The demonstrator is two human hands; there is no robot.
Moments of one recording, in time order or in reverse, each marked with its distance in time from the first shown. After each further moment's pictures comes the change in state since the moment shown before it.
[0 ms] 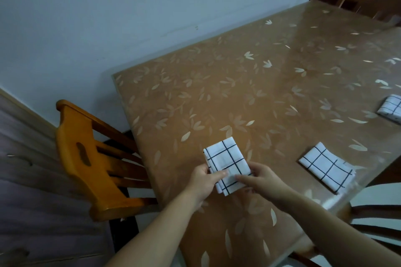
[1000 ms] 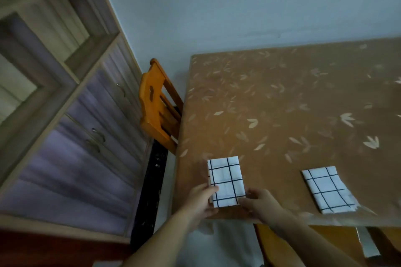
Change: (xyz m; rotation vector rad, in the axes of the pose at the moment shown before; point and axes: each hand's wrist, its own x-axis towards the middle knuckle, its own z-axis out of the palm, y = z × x) left_hand -0.149 -0.053 0.122 -0.488 0.496 -0.260; right_hand -0.080 0.056 -0.055 -0.285 -0.374 0.054
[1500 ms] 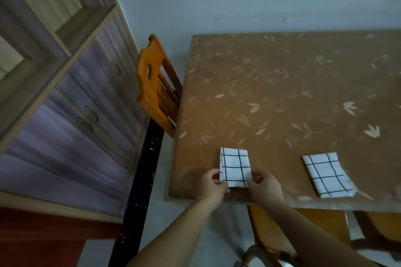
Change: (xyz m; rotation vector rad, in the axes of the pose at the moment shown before) left_hand 0.026 -0.041 0.025 0.262 0.108 0.215; right_hand 0.026 0.035 0.011 -0.194 0.403 0.030
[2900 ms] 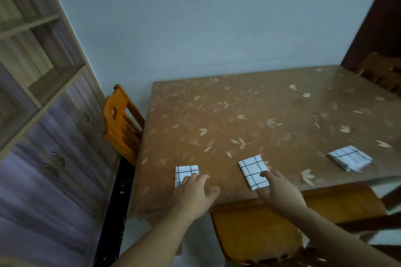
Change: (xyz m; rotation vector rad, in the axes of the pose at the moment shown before) left_hand -0.109 0.061 0.058 0.978 0.070 0.591; right_hand -0.091 0.057 -0.183 -0.616 0.261 -0.305
